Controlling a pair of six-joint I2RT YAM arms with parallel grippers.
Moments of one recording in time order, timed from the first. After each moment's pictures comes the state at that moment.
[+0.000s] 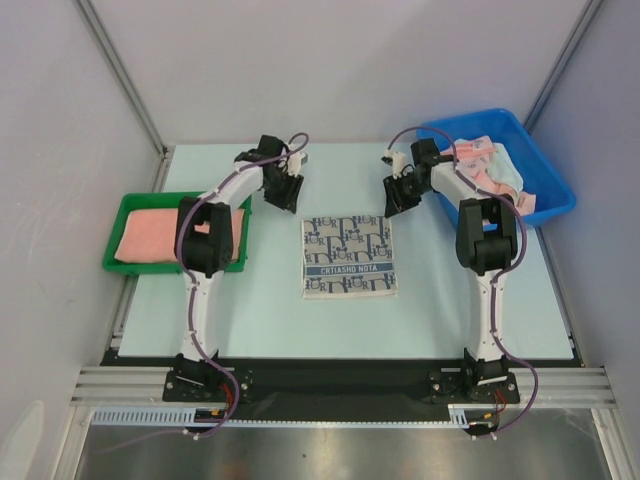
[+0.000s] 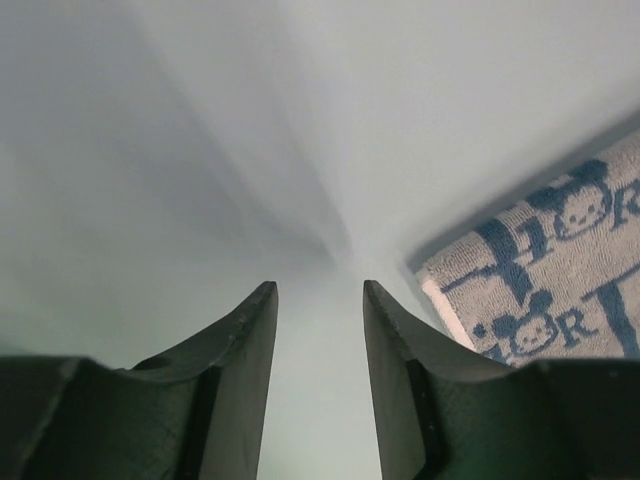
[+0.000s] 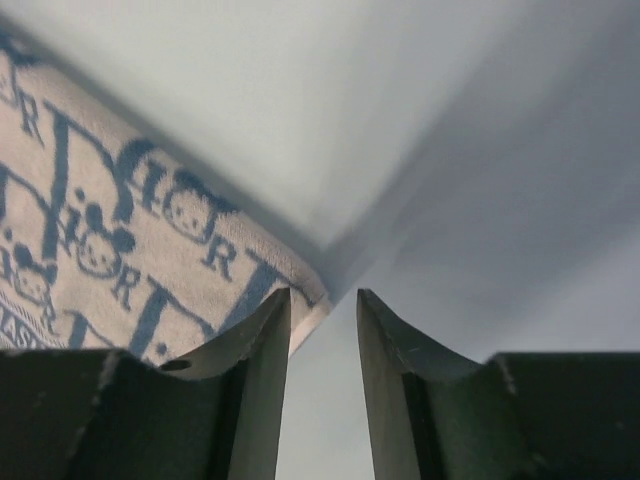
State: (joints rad) left arm -0.27 2.30 1.93 -0.75 0.26 0.18; right arm 0.18 2.28 1.85 -0.72 -0.50 -0.30
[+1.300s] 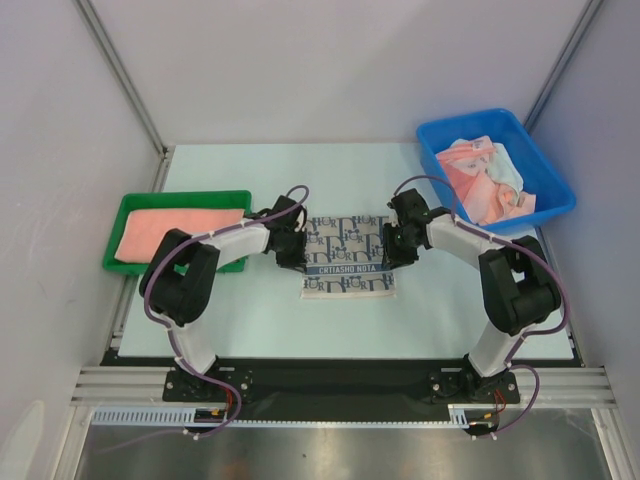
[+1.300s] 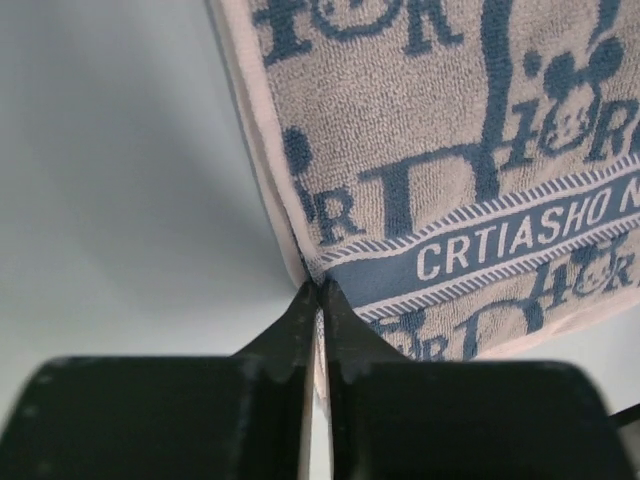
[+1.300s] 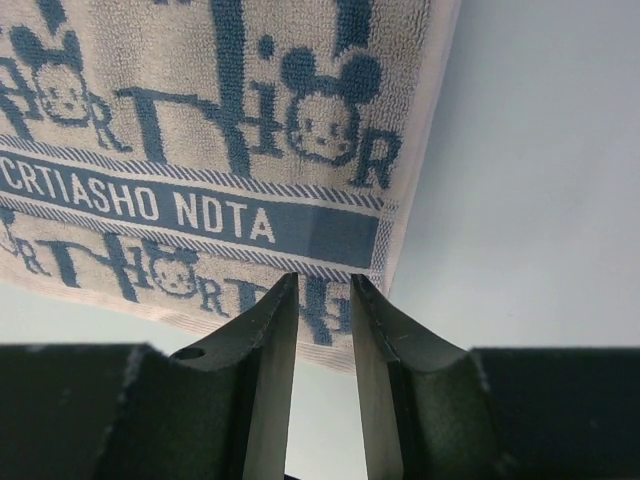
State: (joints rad) left arm -0.50 1.81 1.09 -0.44 0.15 -0.45; right arm 0.41 1.72 1.10 -0.54 -0.16 0.37
